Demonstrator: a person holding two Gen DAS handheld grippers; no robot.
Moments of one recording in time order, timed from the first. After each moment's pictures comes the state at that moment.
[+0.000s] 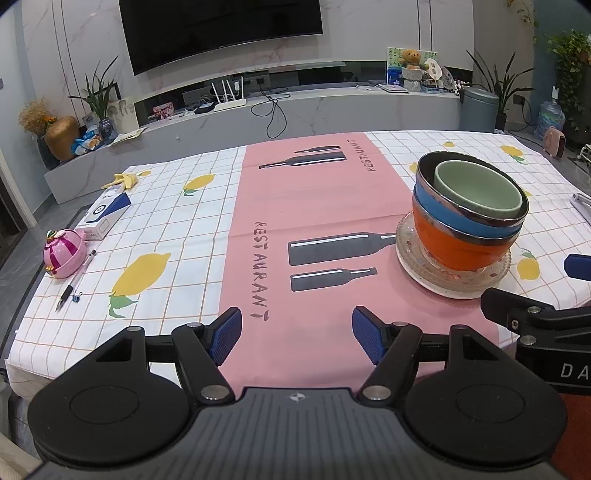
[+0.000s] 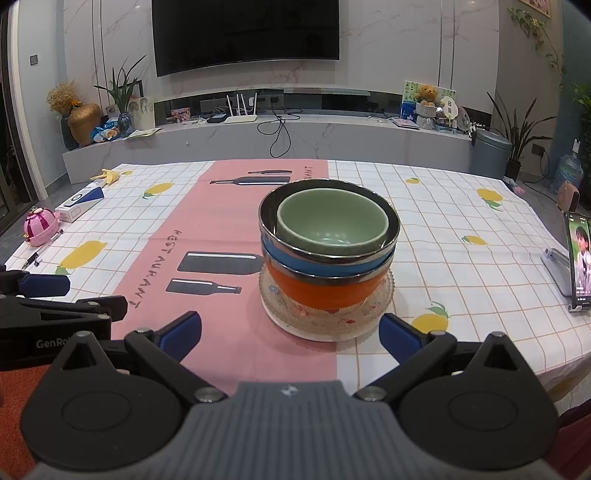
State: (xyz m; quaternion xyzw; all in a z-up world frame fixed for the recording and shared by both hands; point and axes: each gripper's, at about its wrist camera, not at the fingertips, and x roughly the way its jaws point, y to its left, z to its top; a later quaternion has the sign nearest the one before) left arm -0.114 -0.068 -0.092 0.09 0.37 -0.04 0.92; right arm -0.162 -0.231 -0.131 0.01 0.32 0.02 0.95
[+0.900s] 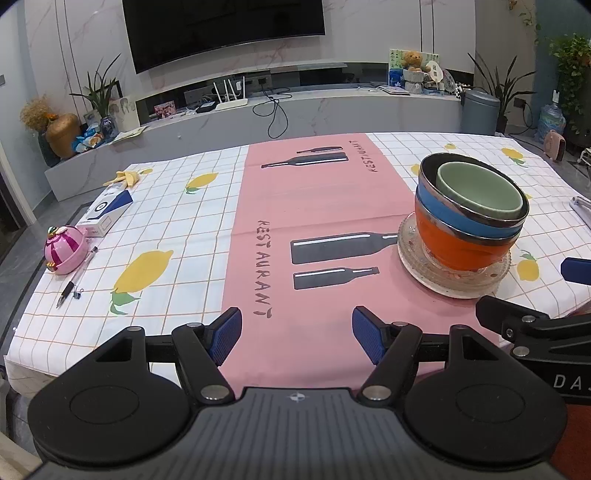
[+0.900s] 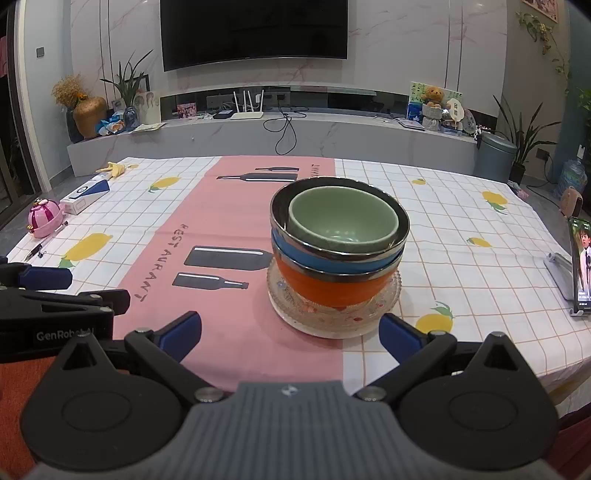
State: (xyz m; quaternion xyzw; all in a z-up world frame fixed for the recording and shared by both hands) left arm -0.116 -0.064 -0.093 0.08 0.37 -0.04 0.92; right arm -0.164 -0.225 -0.132 0.00 0.32 0.03 0.95
